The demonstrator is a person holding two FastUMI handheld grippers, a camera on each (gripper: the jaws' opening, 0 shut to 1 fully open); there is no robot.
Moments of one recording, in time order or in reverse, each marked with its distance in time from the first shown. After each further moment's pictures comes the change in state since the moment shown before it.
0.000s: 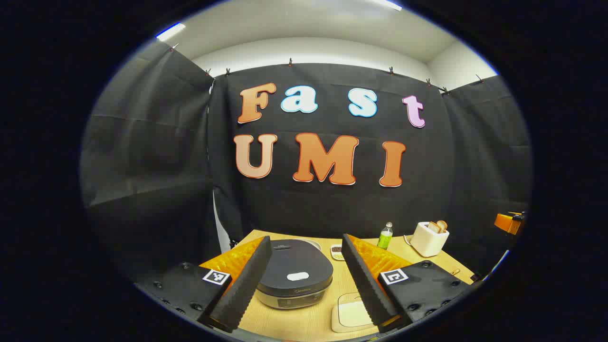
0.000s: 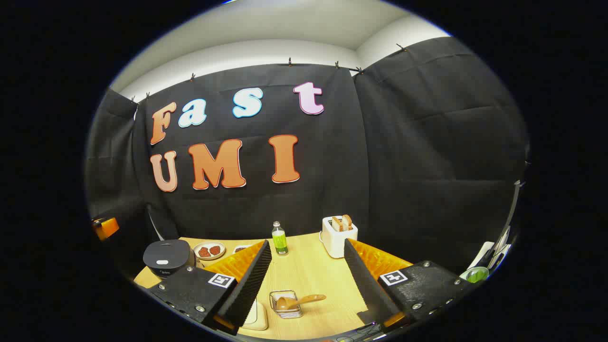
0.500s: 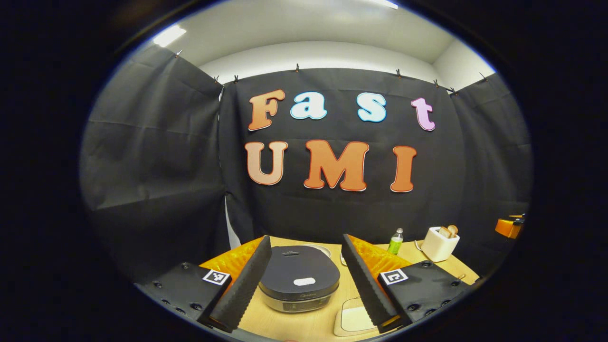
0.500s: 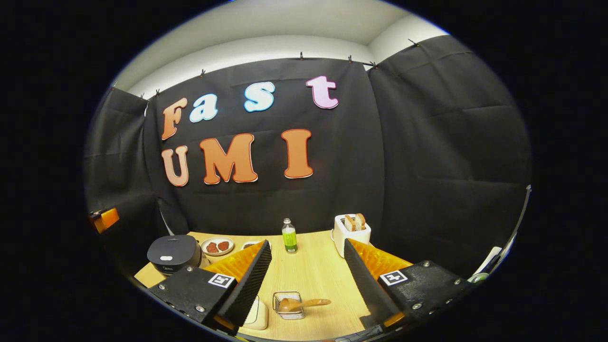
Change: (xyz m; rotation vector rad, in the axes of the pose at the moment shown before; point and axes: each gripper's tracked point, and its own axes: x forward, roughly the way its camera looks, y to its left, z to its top) left arm -0.004 0.005 0.003 0.050 -0.006 0.074; right arm 0.020 0.012 -0.005 -0.024 0.042 0.096
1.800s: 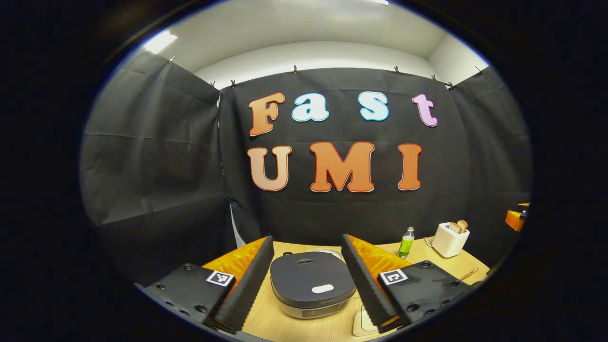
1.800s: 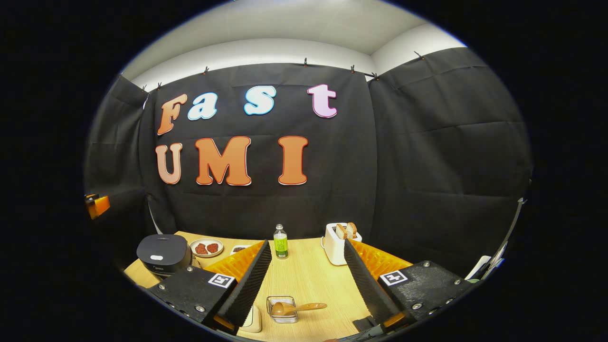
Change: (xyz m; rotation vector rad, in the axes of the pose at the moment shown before) left arm 0.017 0.024 0.015 0.050 -0.019 0.006; right arm -0.004 0.006 0.010 -0.046 -0.040 -0.078
